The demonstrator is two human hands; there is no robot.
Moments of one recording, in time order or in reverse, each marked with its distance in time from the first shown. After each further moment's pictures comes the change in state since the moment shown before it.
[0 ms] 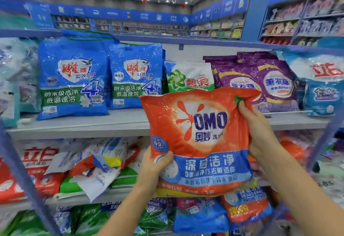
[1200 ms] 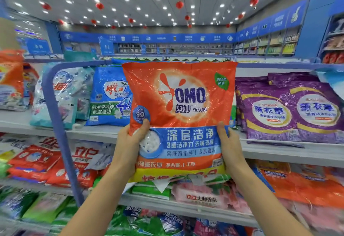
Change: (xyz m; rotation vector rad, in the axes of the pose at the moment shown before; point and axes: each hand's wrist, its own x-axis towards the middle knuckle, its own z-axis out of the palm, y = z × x) left_hand -0.005 0.117 0.023 0.227 0.380 0.236; right_hand 0.016 0.031 0.031 -0.211 -0.235 -0.089
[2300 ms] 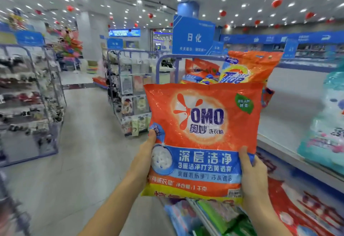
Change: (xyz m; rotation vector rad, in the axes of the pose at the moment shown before) left_hand -0.045 0.140 -0.612 0.185 0.728 -0.077; right_hand -0.122 0.079 0.657 0.226 -0.565 0.125
